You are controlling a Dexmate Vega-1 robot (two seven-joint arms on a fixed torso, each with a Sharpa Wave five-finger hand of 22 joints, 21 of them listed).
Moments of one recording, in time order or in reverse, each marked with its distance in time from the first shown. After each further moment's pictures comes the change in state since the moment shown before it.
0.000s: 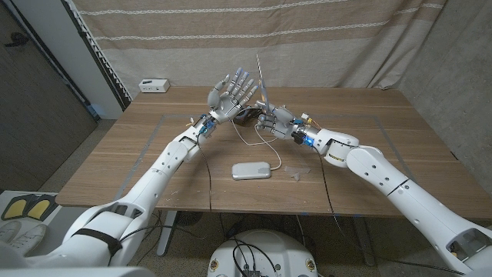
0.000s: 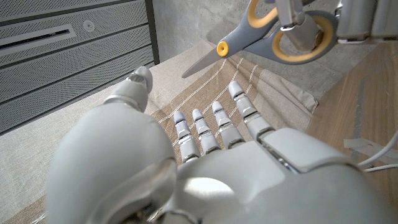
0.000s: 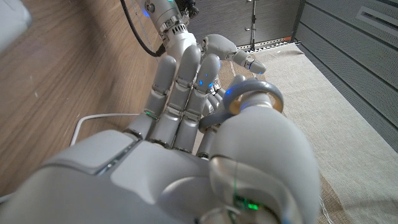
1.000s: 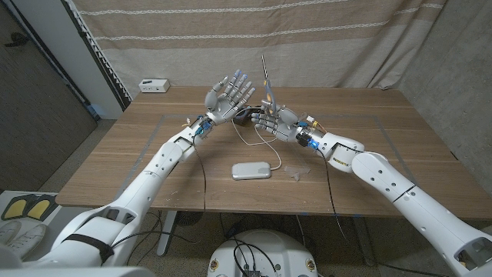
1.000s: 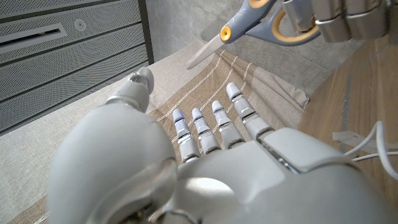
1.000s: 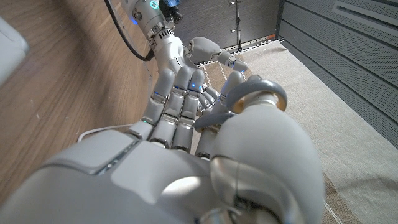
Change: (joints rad) left arm 0.030 0.046 0.000 -0.060 -0.008 0.019 0.031; left_hand 0.005 0.005 0.000 0.000 0.000 0.025 0.000 0.011 -0.005 0.015 0.000 0.000 -0.018 0.008 -0.002 0.000 0.000 0.009 -0.027 -0.021 0.000; right arm -0.047 -0.011 0.032 -0.011 0.093 0.021 0.050; right_hand 0.007 -0.041 -0.033 -0.007 0.130 -0.038 0.082 0.198 -0.044 -0.256 0.050 -0.297 -0.156 -0.294 0.052 -0.233 -0.067 -0.219 0.007 -0.001 -0.133
